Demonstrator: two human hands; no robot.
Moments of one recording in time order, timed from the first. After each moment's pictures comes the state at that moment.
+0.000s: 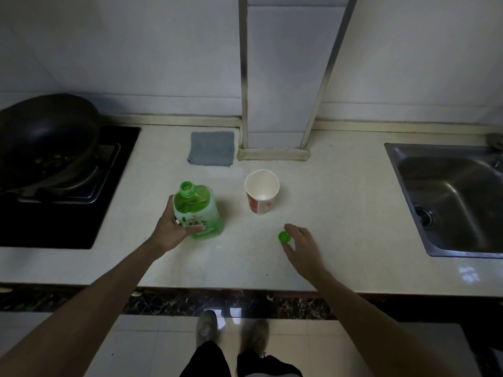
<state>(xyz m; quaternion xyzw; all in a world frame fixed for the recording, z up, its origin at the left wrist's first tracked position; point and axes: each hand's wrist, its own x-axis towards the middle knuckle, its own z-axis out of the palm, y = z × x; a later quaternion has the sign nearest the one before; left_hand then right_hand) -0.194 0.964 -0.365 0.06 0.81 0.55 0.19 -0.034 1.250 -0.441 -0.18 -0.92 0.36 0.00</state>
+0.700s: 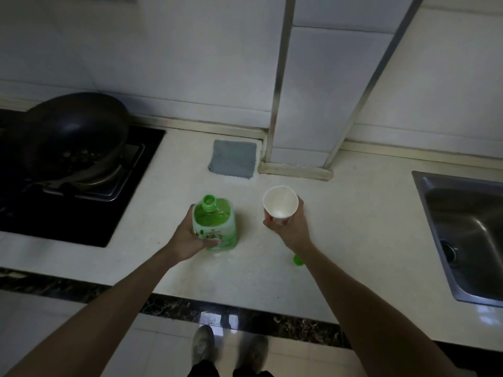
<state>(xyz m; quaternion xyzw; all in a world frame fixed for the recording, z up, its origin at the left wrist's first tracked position) -0.201 0.961 -0.371 0.04 0.79 0.57 0.22 -0.152 1.226 -0.408 -0.20 -0.80 0.56 0.09</state>
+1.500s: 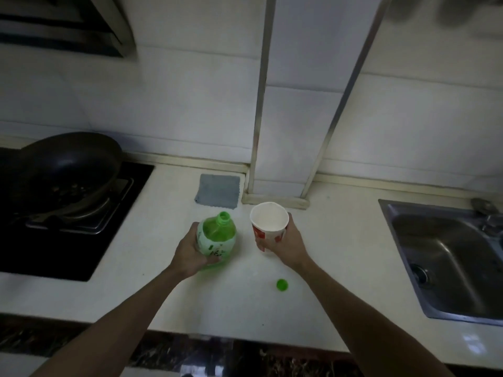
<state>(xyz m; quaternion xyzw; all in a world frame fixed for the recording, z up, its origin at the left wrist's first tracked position) -0.207 0.995 -0.354 0.09 0.80 0.56 0.17 -0.139 1.249 -0.336 -0.15 -0.81 0.56 0.09</state>
